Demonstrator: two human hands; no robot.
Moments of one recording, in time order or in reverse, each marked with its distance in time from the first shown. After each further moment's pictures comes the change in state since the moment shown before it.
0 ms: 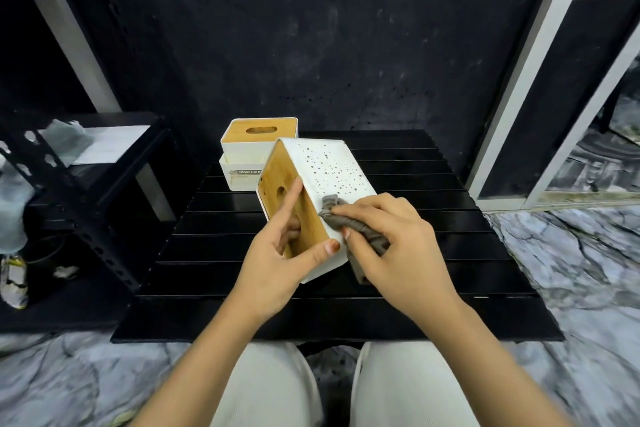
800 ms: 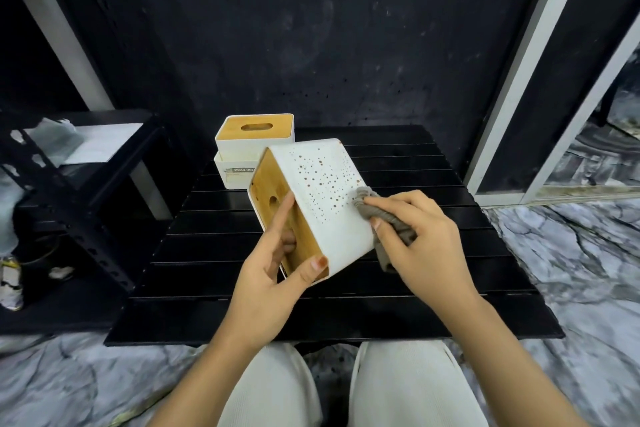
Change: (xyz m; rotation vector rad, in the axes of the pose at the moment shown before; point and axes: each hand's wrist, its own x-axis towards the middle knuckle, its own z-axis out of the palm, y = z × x) left_hand -0.019 -0.019 0.002 -0.023 0.066 0.039; right_hand -0.004 0.033 -0.007 0.046 0.080 0.115
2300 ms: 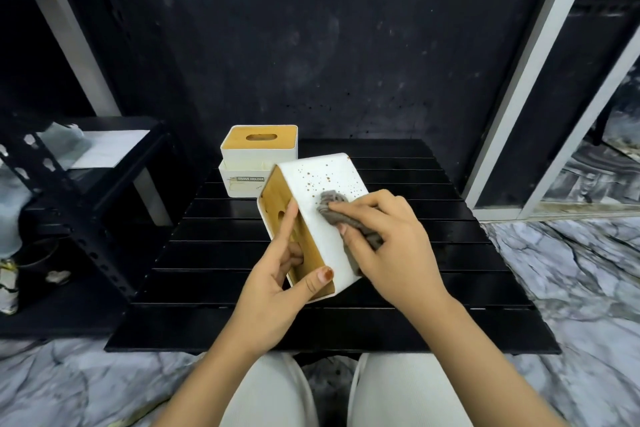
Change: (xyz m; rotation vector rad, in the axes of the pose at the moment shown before) left_hand 0.002 0.004 -0.001 -0.048 -0.076 -0.041; right_hand 0.013 -0.027 0.018 -0.092 -0.022 -0.135
